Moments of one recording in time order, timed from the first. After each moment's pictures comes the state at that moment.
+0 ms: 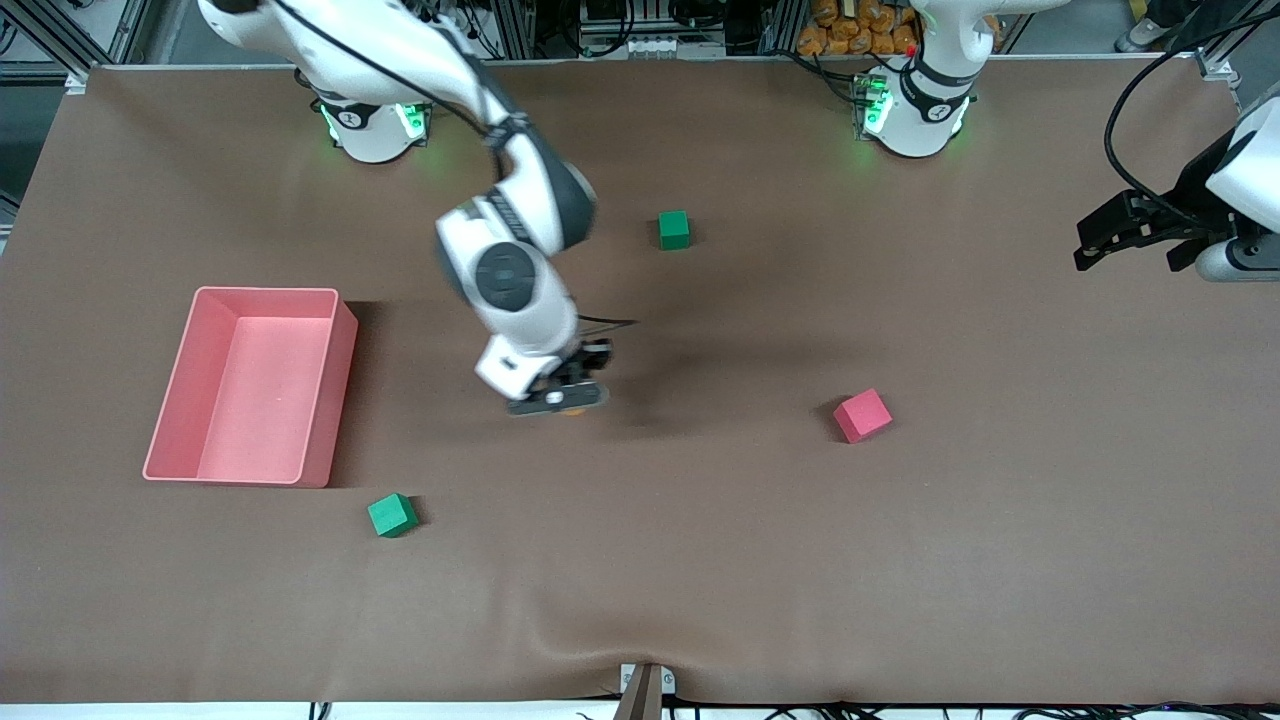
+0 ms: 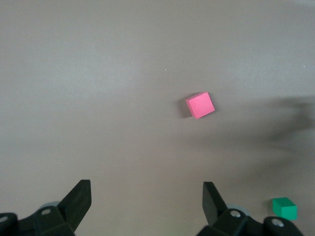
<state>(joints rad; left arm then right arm) 0.03 0.00 -0.12 -1.53 -0.01 1.55 -0.08 0.73 0.66 -0.06 -1.50 0.14 2.19 0.52</state>
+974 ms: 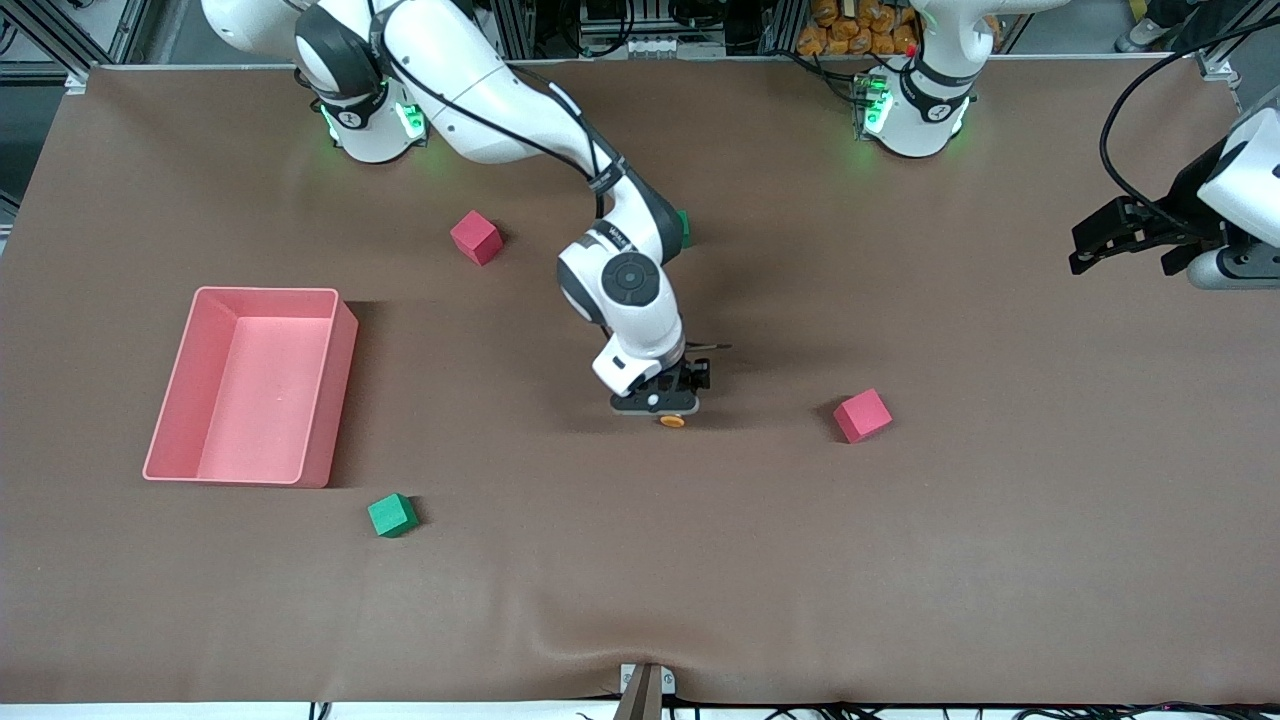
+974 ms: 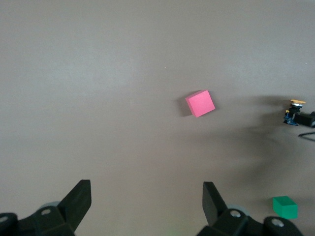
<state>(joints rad) 0.03 0.01 -0.12 -1.53 -0.01 1.55 -0.08 0.82 0.94 -0.08 -1.26 0.14 2.40 0.77</state>
